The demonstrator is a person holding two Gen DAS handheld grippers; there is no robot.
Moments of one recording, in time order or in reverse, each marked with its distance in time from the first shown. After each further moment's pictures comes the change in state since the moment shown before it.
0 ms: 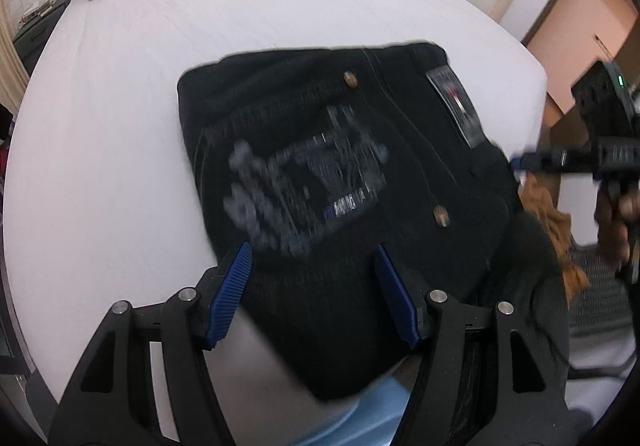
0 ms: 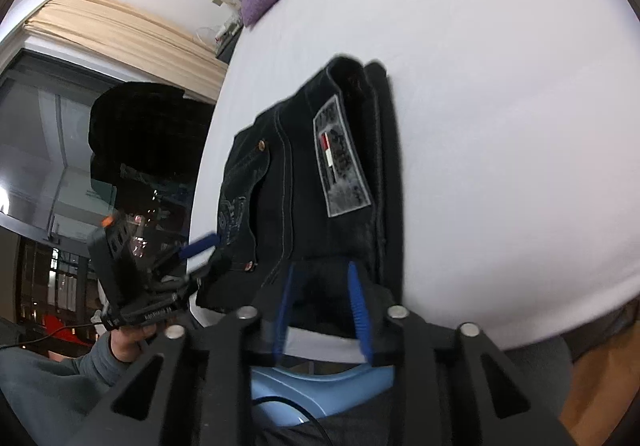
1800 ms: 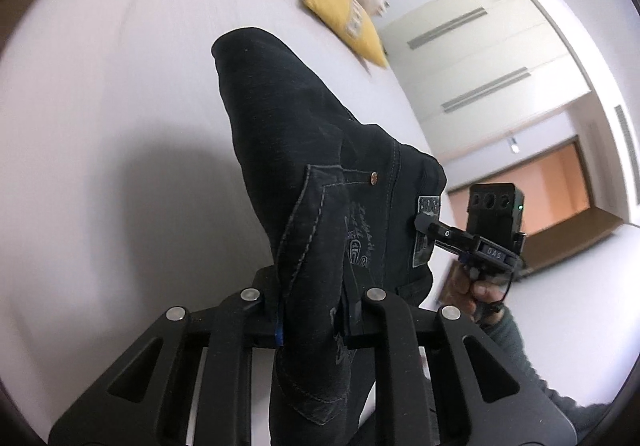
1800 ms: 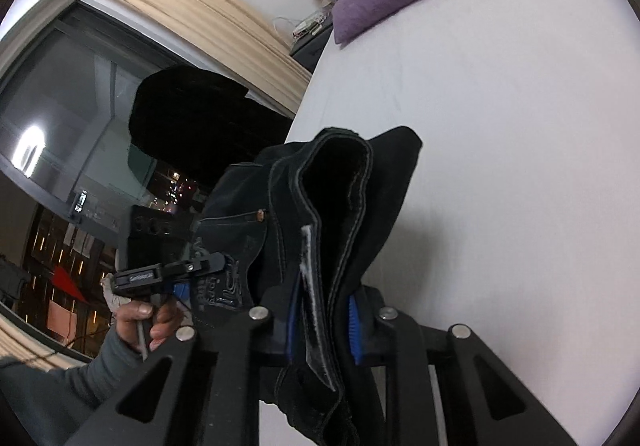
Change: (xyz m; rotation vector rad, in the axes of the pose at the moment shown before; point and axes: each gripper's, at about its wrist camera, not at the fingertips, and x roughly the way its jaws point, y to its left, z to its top) left arm -0.063 0.268 0.116 -0.498 -0.173 -0.466; right arm 0.134 0.117 0.220 -0.257 0.025 0.164
